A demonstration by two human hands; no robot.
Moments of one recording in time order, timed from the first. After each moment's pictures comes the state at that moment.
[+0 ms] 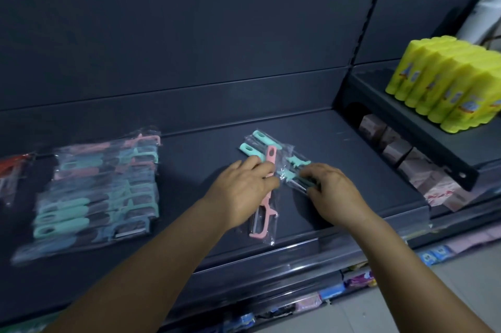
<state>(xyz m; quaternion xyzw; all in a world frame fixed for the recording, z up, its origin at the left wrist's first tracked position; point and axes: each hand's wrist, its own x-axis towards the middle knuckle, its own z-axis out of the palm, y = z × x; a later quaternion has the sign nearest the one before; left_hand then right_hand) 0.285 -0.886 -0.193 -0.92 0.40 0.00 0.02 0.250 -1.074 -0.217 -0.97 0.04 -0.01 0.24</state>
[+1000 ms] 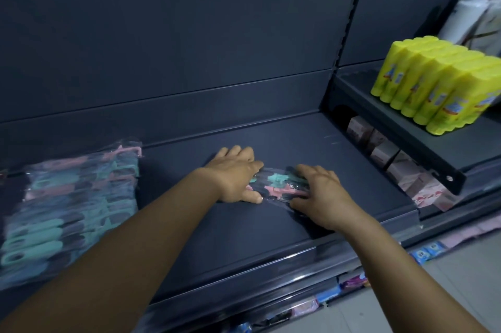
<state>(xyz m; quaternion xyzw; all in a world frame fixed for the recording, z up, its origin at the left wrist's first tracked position) 0.350 -0.907 -0.196 -0.92 0.37 0.12 0.04 0.261 -1.083 -0.210 -0.97 0.06 0.04 0.24</state>
